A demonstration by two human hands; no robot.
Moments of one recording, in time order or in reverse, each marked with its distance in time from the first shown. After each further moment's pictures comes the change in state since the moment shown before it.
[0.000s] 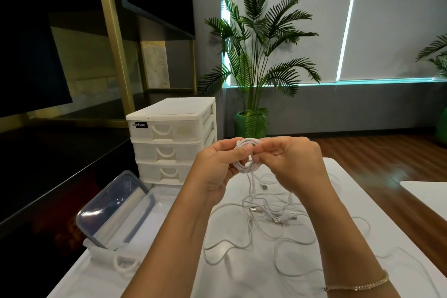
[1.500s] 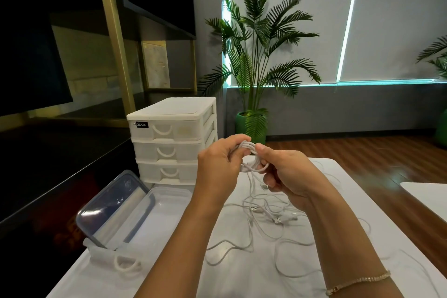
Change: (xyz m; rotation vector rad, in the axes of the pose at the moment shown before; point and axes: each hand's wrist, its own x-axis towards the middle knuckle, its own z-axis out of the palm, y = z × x) left_hand -0.002 -0.014 0.001 0.811 0.222 0.585; right_hand -0.001 0.003 0.008 0.636 -0.272 0.557
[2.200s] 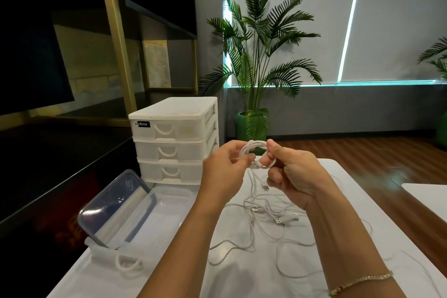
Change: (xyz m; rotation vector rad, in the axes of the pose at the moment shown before) left_hand 0.000 -0.003 0.007 -0.154 -0.120 -0.257; right_hand 0.004 0.003 -0.001 0.322 -0.018 -0.003
